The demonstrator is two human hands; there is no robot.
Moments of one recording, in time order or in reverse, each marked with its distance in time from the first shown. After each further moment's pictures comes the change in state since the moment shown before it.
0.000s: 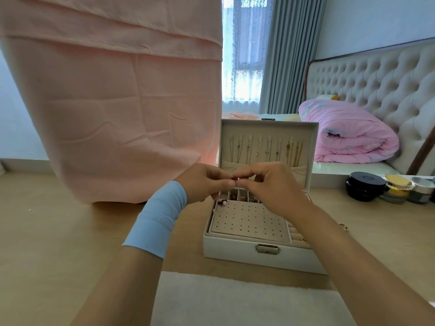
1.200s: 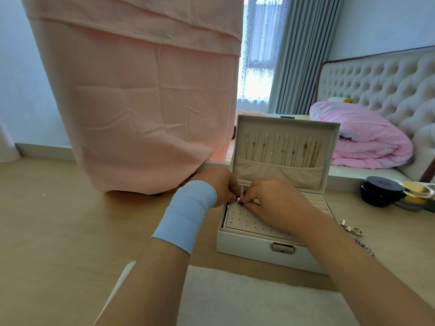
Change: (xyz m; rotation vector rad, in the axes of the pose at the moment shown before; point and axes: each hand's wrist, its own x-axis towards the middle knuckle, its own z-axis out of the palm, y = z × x) left_hand 0.007 -0.008 0.008 0.529 -0.042 -0.067; right_hand -0.002 -0.003 0.024 -0.699 -0.396 -0.150
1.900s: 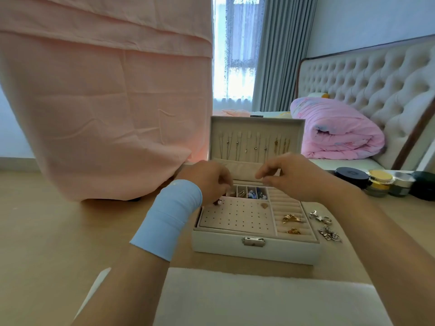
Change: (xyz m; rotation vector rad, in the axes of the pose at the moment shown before) left_hand -0.011 0.032 -0.005 0.053 0.117 0.122; right_hand -0.033 0.062 -0.057 0.397 -0.032 0.260
